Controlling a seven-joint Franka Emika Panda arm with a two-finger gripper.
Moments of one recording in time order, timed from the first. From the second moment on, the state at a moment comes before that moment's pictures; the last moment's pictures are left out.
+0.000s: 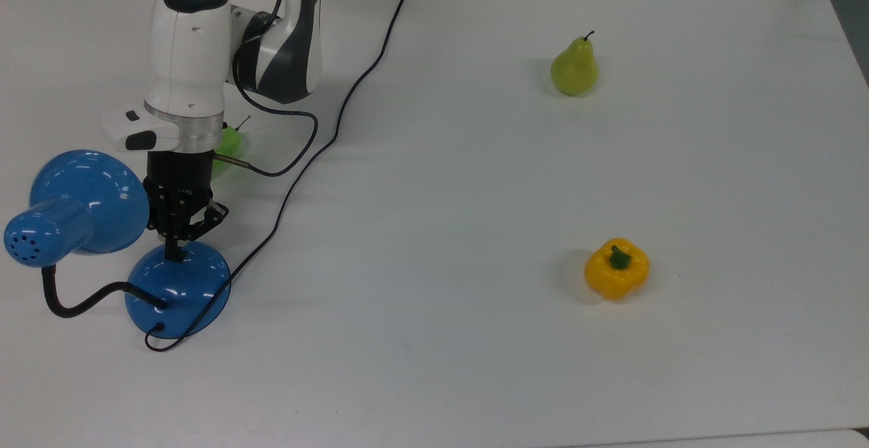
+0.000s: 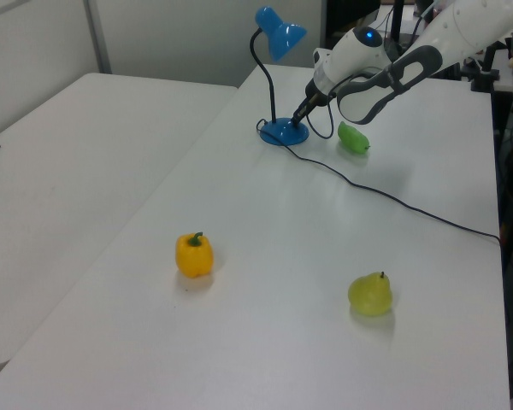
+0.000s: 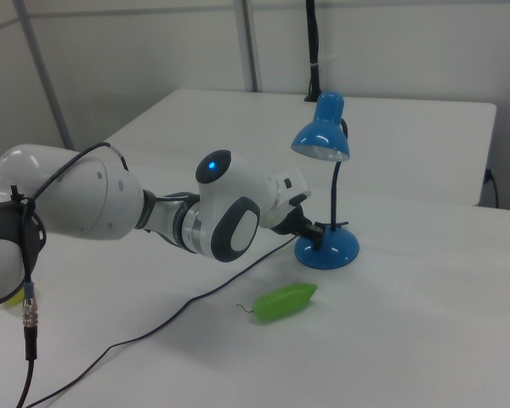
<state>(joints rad) -0.10 0.64 -0.16 -1.65 -0.08 2.96 -0.02</state>
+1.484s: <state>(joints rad) -0.10 0.67 -0.16 -1.65 -0.08 3.03 -0.02</state>
